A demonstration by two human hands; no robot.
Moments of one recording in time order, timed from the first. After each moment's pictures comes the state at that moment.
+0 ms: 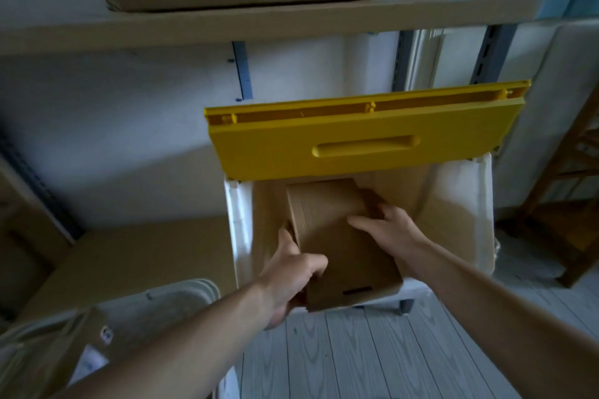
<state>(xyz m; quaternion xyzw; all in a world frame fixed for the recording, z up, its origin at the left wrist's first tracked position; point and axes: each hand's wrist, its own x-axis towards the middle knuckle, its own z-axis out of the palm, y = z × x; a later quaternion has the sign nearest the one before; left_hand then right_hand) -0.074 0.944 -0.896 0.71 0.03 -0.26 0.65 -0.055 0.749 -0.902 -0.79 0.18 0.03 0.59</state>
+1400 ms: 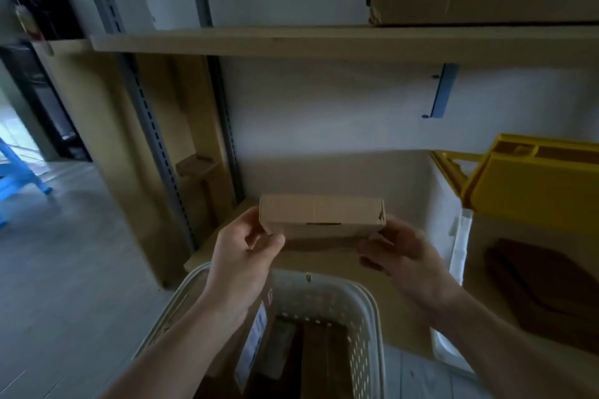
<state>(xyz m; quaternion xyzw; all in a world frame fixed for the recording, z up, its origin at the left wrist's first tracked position) -0.118 1.213 -0.860 0.74 0.11 0.18 0.64 -0.036 1.008 -0.890 -0.67 -0.16 0.09 0.72</state>
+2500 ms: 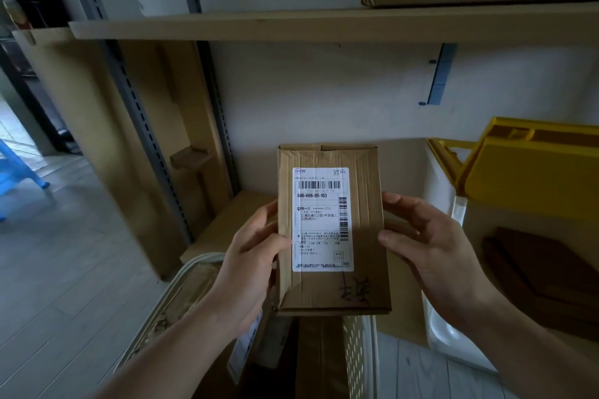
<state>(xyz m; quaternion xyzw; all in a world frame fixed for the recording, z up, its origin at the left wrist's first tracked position) -0.117 1.199 -0.868 0.68 0.07 0.06 0.73 -0.049 0.976 -0.877 -0.66 -0.12 0.03 0.74</state>
